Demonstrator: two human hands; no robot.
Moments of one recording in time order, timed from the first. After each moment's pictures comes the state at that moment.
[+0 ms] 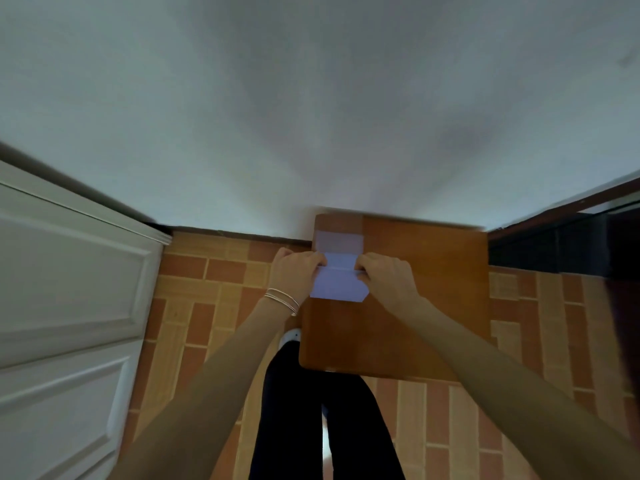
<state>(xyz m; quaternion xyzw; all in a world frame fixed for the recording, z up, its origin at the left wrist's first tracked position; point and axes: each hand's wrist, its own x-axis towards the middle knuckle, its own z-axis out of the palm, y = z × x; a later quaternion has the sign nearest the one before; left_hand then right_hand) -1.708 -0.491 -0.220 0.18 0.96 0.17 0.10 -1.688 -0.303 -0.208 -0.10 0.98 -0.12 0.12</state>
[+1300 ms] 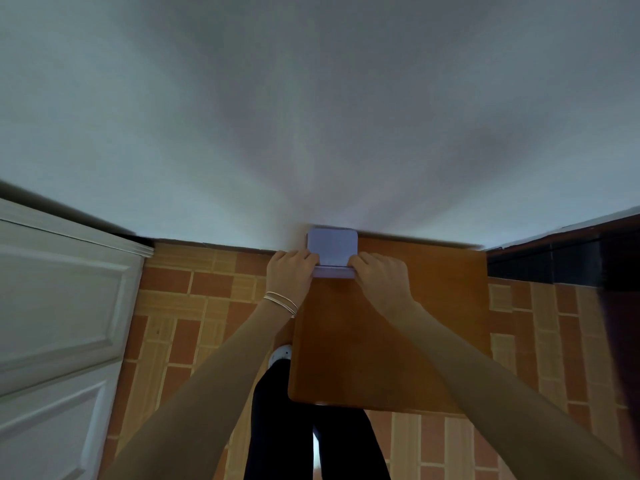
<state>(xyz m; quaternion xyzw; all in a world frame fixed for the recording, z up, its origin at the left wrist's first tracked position) -1.766 -0.473 -0.256 0.21 0.97 0.12 0.08 -1.742 -0.296 -0.229 -0.14 0.99 -0.04 0.04</state>
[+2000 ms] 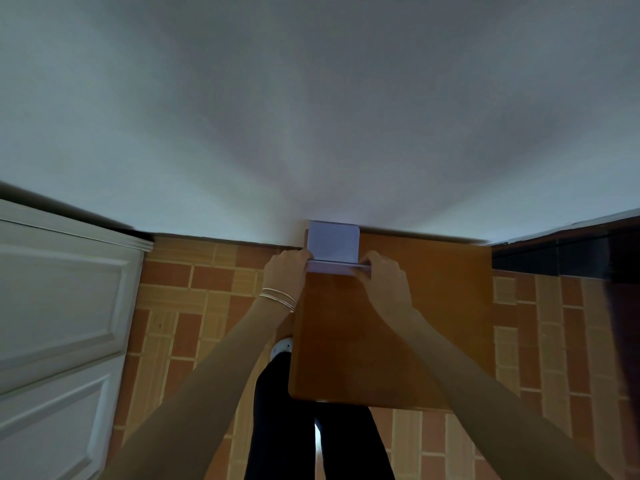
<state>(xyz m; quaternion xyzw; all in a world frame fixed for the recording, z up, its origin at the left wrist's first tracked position) -1.777 -0.474 -0.262 0.10 0.96 0.14 0.22 -1.737 -0.297 -0.240 0.11 0.94 -0.27 0.16</state>
